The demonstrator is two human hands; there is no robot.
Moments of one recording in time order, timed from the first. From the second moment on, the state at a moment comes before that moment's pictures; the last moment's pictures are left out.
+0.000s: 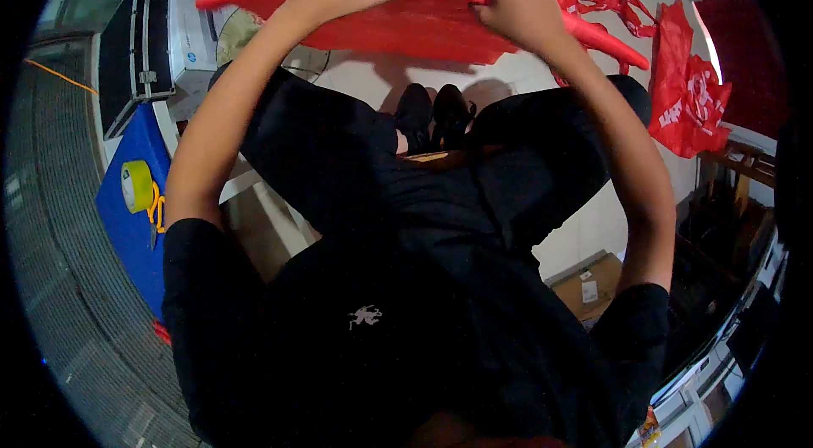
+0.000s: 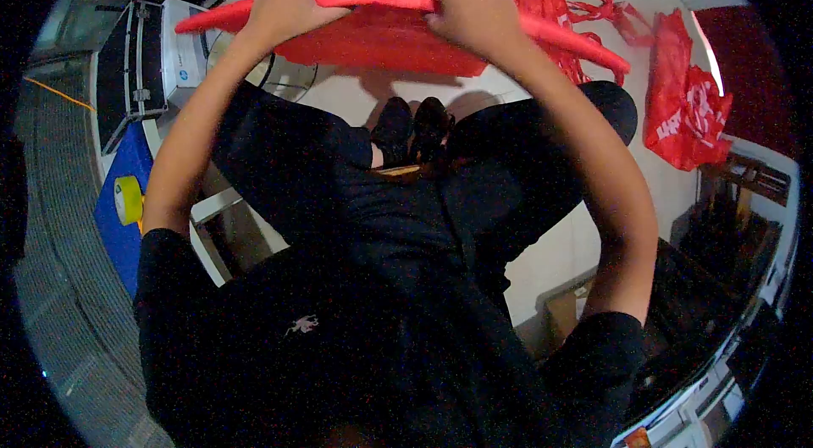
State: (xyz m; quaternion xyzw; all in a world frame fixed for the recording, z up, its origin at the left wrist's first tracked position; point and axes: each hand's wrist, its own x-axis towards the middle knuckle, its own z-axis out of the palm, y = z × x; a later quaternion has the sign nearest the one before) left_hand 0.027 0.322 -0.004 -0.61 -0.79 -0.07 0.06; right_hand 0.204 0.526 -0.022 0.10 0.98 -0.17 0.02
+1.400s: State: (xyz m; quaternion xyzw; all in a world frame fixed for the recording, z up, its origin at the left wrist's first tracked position) left_hand 0.019 0.321 -0.033 -0.60 -0.79 -0.07 0.10; right_hand 0.171 0.504 -0.070 0.09 0.97 -0.23 0.01
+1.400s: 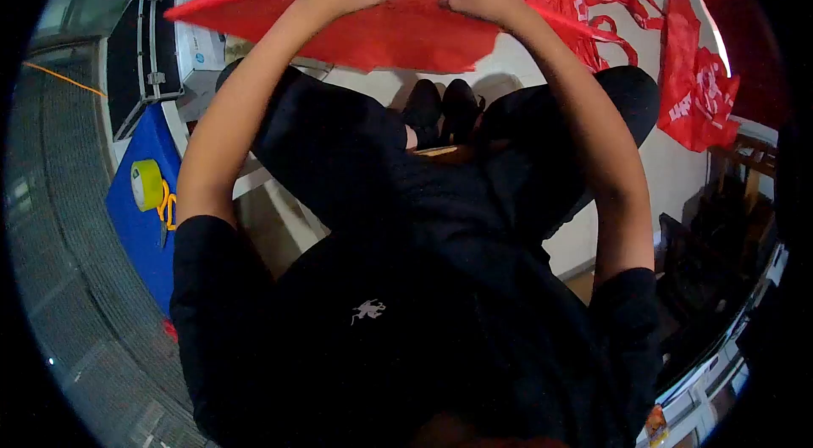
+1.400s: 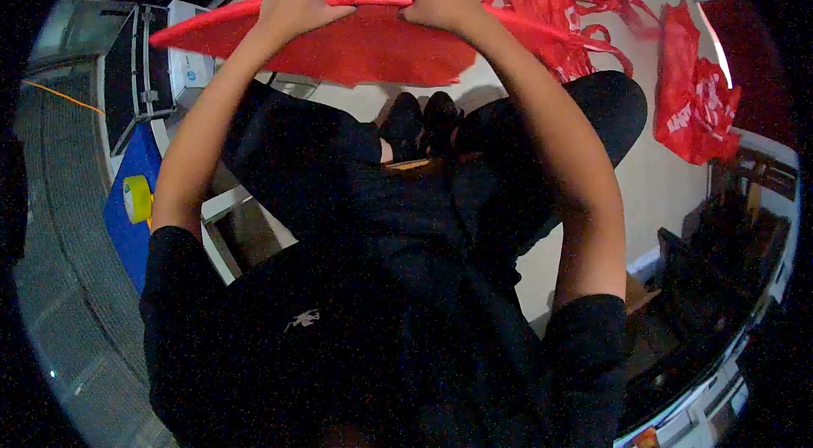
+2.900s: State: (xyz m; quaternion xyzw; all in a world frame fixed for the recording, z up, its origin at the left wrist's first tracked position) left_hand 0.015 0.294 0.023 -0.52 -0.85 -0.02 -0.08; right_hand 0.278 0.569 -0.042 0.15 0.62 -0.73 -0.24
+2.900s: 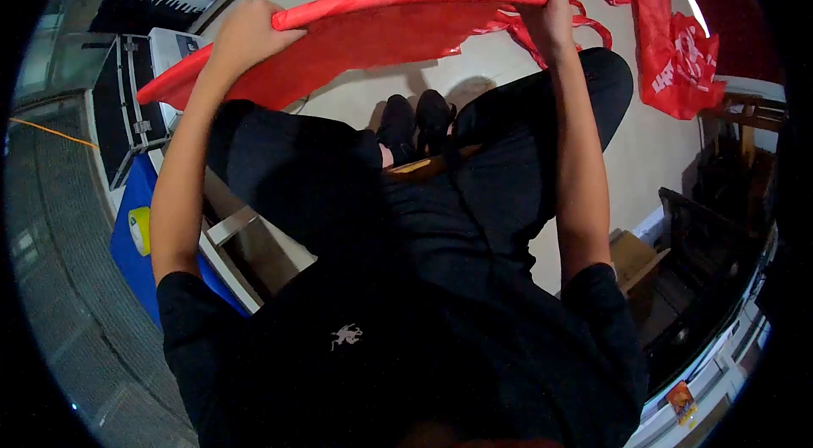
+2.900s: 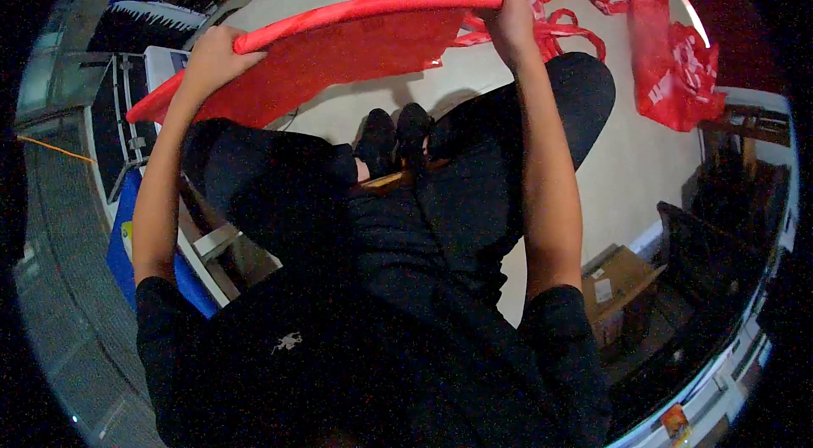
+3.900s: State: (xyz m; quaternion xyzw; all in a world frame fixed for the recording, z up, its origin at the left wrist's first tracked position) left_hand 0.000 0.277 0.025 -0.59 -0.80 -0.05 -0.09; right_hand 0.249 0.553 0.000 0.10 0.94 -0.26 0.18
